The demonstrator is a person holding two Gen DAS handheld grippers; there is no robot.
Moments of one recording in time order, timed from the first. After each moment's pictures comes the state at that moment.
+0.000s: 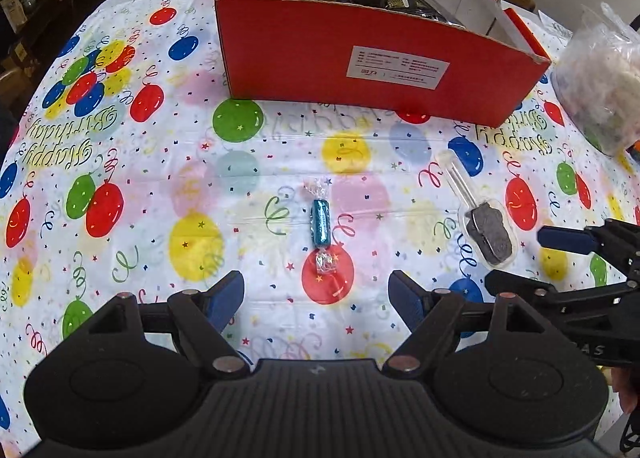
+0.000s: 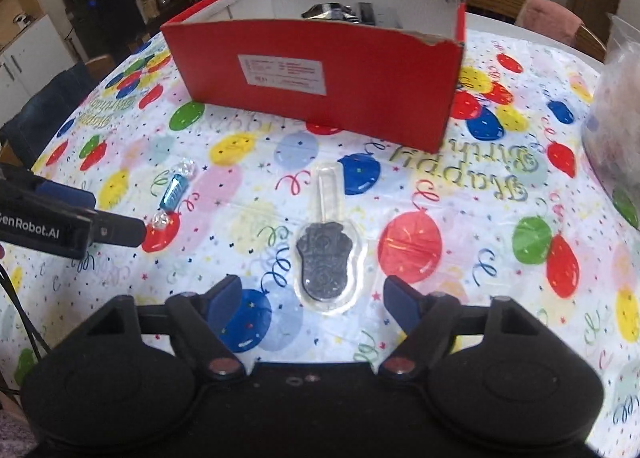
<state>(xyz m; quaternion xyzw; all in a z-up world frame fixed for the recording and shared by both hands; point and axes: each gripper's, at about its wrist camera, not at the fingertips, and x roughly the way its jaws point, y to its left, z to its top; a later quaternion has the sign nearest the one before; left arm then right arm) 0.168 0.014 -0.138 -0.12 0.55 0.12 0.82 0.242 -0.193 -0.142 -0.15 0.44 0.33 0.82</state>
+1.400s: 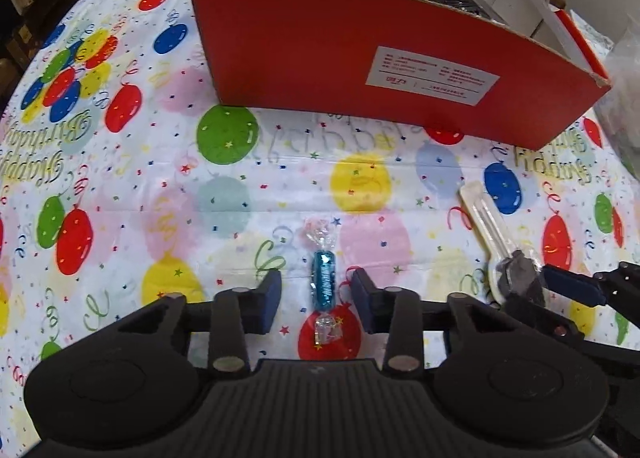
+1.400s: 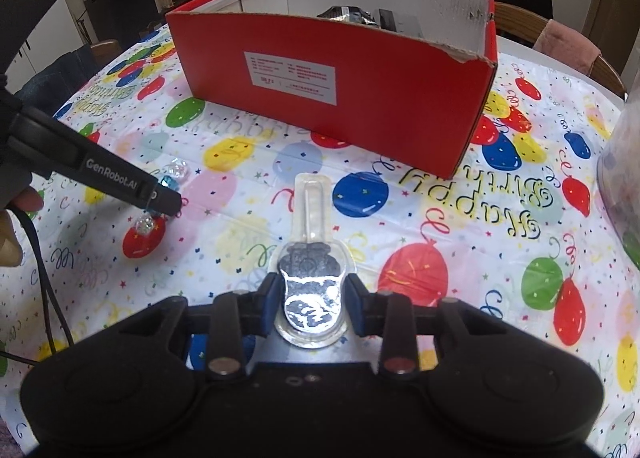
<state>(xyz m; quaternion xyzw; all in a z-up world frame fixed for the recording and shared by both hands) 0.221 0.028 -0.167 -0.14 0.57 0.13 0.80 0.255 -0.181 -0.150 -0.18 0.42 0.35 0.82</state>
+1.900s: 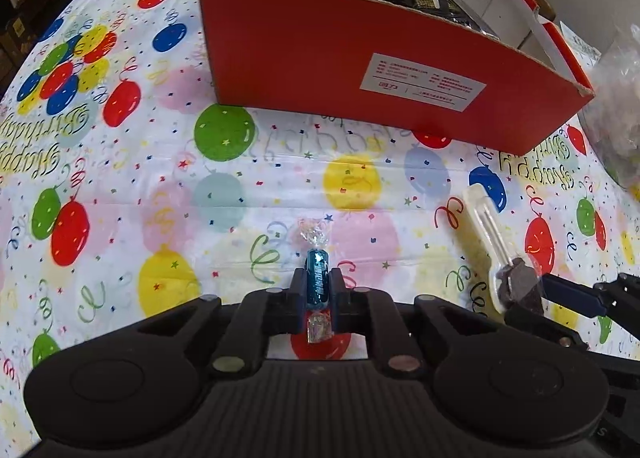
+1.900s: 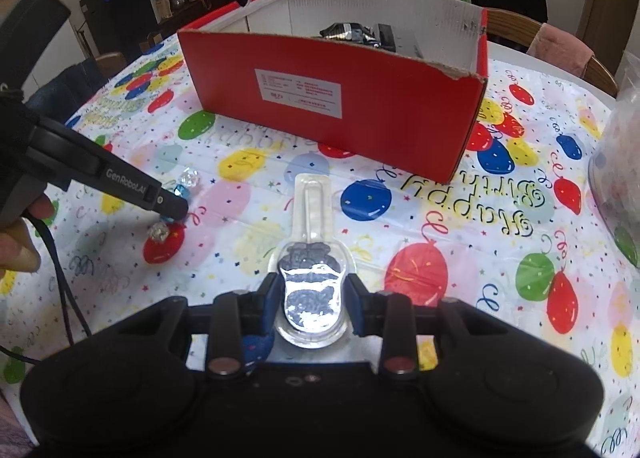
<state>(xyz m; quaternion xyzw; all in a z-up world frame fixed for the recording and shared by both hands) 0.210 0.031 -0.159 -0.16 0.56 0.12 0.80 0.240 -0.185 -0.133 -0.17 0.42 0.34 0.83</state>
